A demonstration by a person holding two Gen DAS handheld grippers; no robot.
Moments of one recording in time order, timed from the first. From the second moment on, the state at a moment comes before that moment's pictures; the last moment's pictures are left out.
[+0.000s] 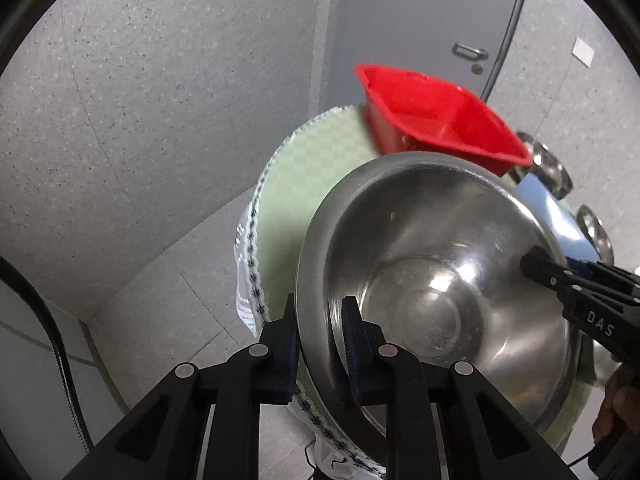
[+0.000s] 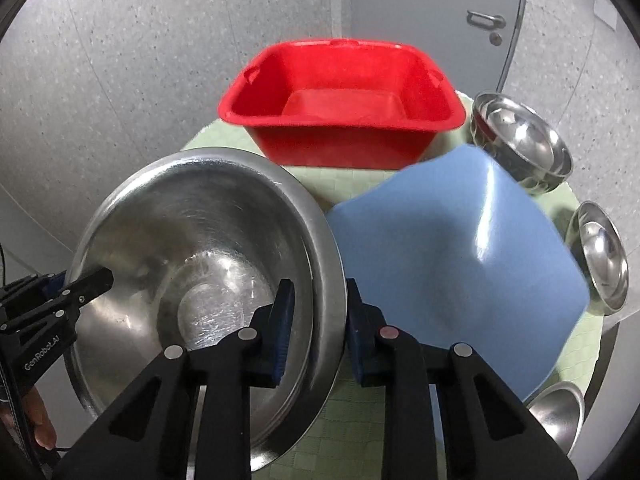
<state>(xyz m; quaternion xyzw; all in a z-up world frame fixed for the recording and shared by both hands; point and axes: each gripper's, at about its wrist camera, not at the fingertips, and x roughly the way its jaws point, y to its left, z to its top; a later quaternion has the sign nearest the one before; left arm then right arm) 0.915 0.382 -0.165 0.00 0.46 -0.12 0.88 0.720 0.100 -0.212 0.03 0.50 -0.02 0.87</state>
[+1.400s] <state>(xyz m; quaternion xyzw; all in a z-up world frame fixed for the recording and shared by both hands) 1.138 0.262 -0.147 0.02 0.44 -0.13 0.89 0.919 -0.022 -0.196 0.01 0.48 -0.05 0.88</state>
